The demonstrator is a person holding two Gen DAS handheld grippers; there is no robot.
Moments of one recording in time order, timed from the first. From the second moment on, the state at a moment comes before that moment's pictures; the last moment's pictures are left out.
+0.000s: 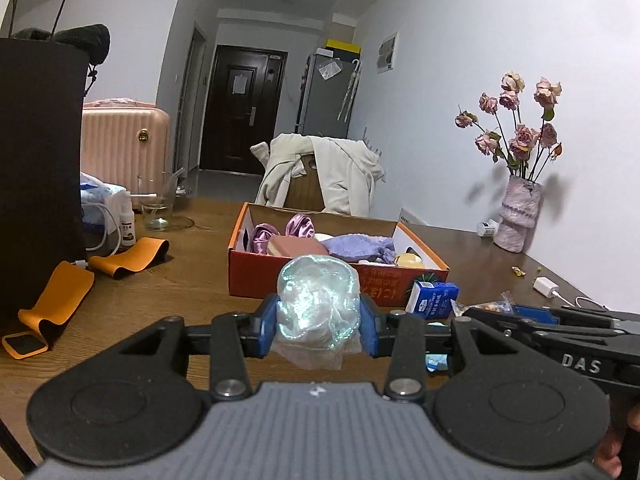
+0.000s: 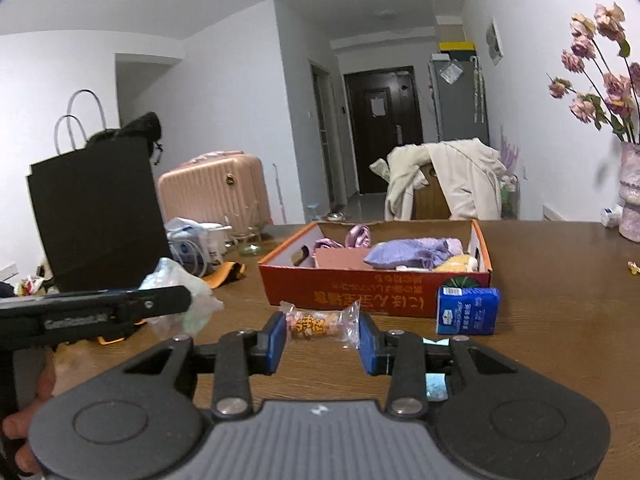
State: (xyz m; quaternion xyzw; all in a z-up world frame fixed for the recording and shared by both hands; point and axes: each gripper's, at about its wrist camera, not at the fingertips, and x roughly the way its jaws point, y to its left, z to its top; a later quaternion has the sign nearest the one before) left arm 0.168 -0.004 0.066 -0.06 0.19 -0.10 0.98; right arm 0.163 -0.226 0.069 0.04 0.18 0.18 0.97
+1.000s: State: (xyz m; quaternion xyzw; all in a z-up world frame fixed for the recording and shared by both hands) left arm 0.441 0.005 0.019 -0.02 0.27 -0.08 0.96; right arm 0.436 -0.182 0.025 0.04 0.29 0.18 0.94
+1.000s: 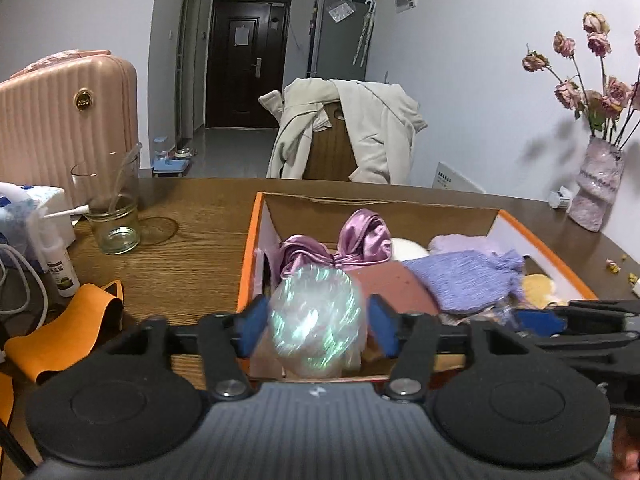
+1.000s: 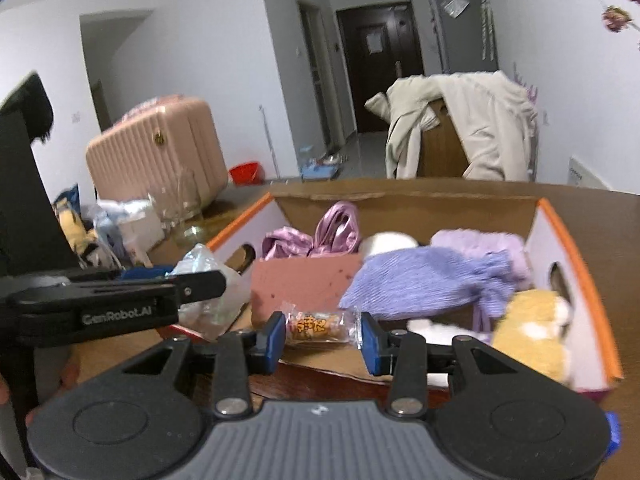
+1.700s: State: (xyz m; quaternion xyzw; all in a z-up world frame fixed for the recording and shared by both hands) left arm 0.308 -0.006 0.092 0.01 0.18 -0.08 0.98; right arm 0.301 -0.255 0.108 0.02 0.18 0.16 0.97
